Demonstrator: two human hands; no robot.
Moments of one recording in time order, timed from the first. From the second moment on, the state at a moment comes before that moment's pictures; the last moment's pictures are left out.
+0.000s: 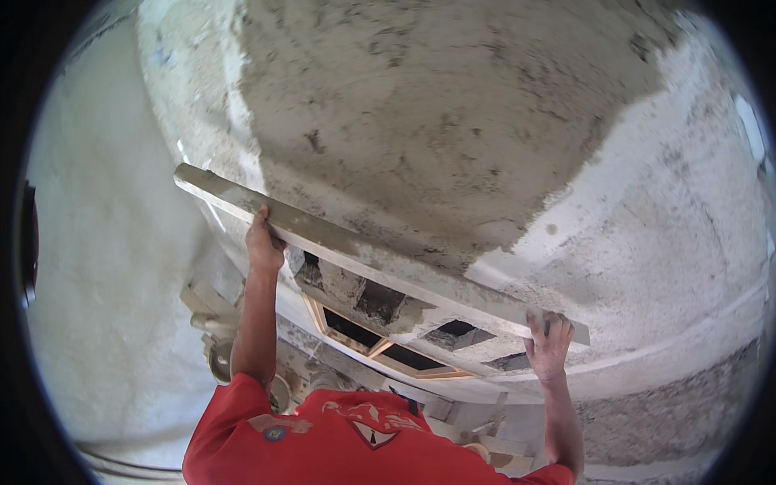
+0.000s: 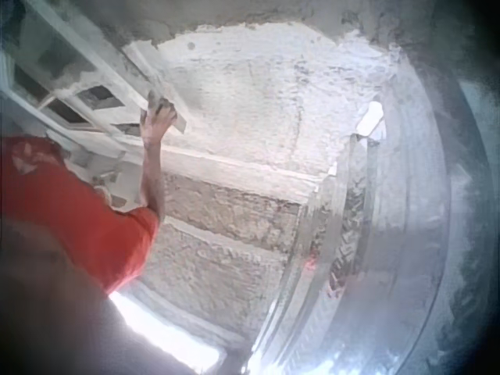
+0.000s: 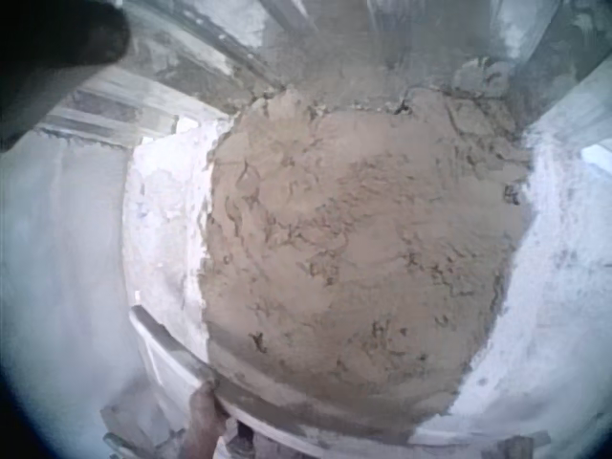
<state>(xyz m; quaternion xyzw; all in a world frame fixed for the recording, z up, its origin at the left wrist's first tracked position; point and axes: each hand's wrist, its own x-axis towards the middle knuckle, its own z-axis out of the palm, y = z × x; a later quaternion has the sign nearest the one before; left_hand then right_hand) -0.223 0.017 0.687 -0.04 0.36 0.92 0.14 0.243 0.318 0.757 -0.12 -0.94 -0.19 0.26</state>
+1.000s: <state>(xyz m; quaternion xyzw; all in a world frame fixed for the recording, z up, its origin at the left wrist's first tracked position) -0.405 0.017 1.061 0.26 0.40 0.88 -0.01 0.098 0.300 0.986 -0.24 -0.74 -0.40 0.49</state>
